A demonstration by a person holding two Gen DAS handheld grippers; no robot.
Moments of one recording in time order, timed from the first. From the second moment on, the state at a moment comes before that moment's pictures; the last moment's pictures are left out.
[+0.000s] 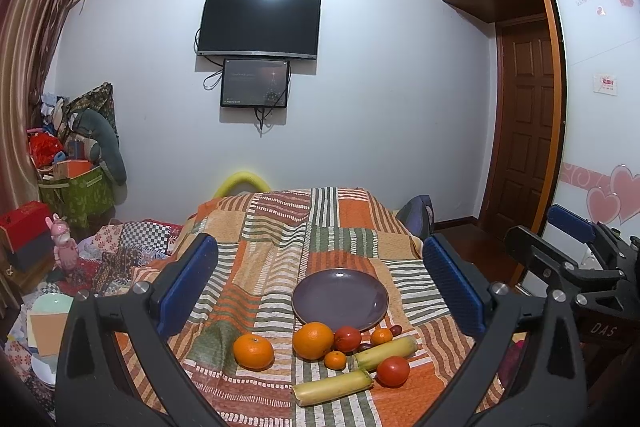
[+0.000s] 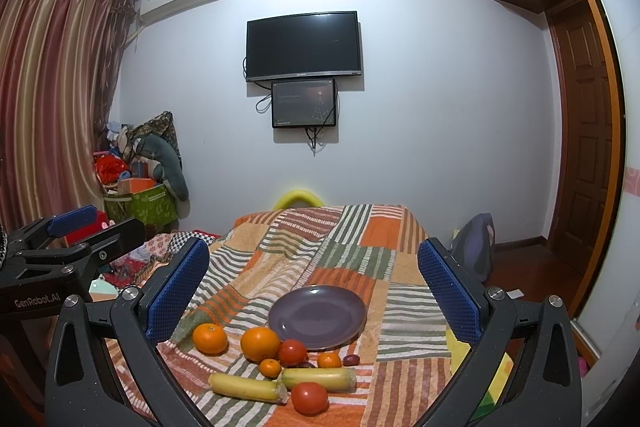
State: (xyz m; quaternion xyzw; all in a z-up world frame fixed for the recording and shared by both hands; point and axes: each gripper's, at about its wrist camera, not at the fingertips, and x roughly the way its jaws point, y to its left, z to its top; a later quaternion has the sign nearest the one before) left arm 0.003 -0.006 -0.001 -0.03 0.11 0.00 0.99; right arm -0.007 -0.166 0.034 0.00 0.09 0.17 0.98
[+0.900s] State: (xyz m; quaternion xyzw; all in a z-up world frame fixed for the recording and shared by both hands) left arm 0.002 -0.008 0.000 -0.03 0.11 0.00 0.99; right arm -0.008 -0.167 0.035 0.00 0.09 0.17 0.98
